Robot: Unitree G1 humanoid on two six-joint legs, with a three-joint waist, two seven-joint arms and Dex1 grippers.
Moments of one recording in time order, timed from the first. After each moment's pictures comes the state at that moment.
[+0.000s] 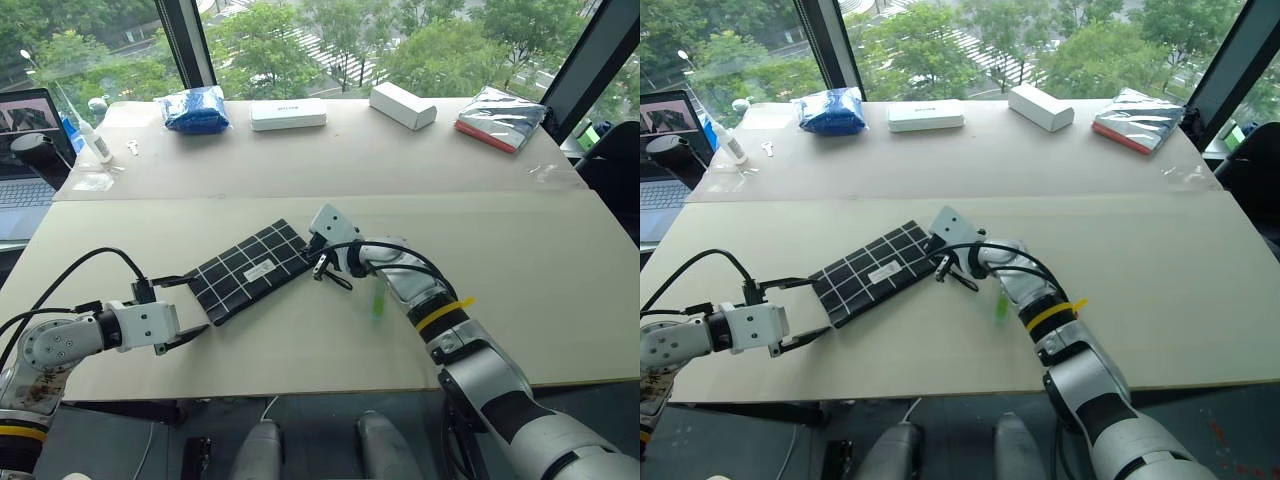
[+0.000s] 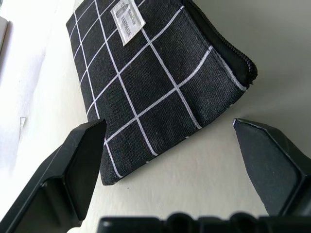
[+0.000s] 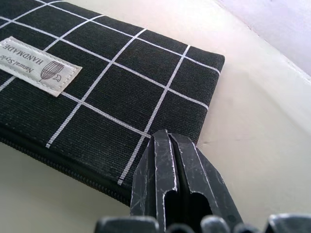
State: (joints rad) left arm -0.02 0.92 0.10 0.12 0.01 -0.47 -0.89; right arm -0.89 -0.16 0.37 0.60 -0.07 0.24 0.67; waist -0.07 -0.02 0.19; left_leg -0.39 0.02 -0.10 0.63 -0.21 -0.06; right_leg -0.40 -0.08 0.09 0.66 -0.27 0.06
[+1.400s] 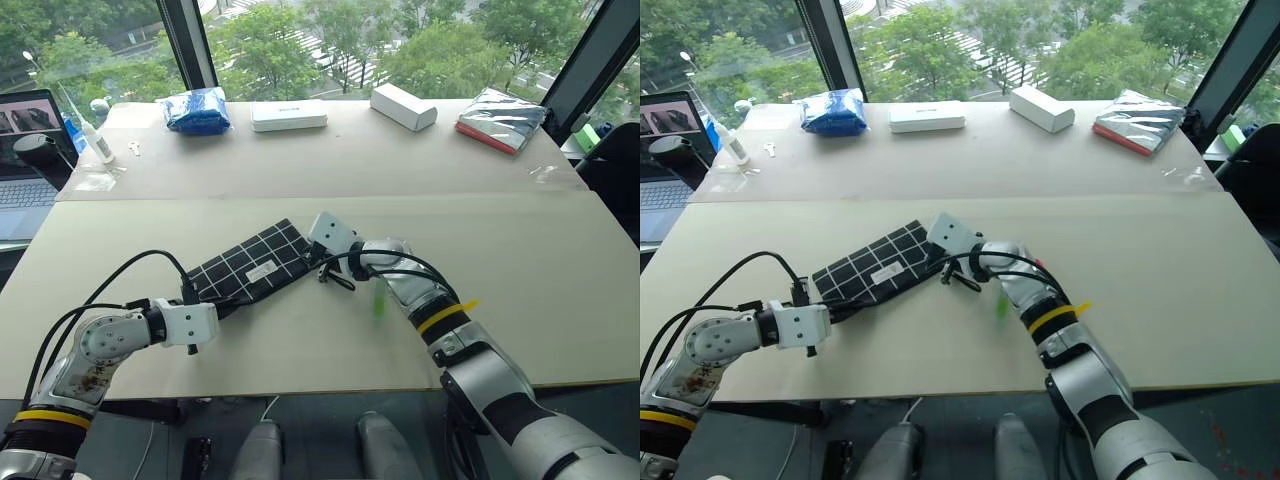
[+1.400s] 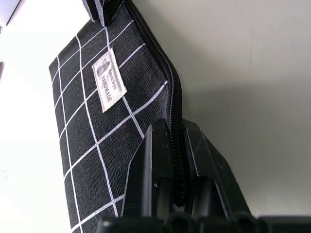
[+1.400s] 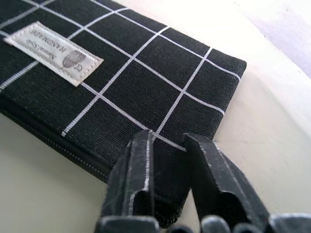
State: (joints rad) left arm -0.12 0.82 -0.03 0.13 0.07 -0.47 -0.84; right arm -0.86 -0.17 0.30 0.57 -0.05 0.26 0.77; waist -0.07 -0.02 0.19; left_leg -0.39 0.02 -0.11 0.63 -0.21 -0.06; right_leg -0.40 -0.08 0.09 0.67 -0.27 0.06
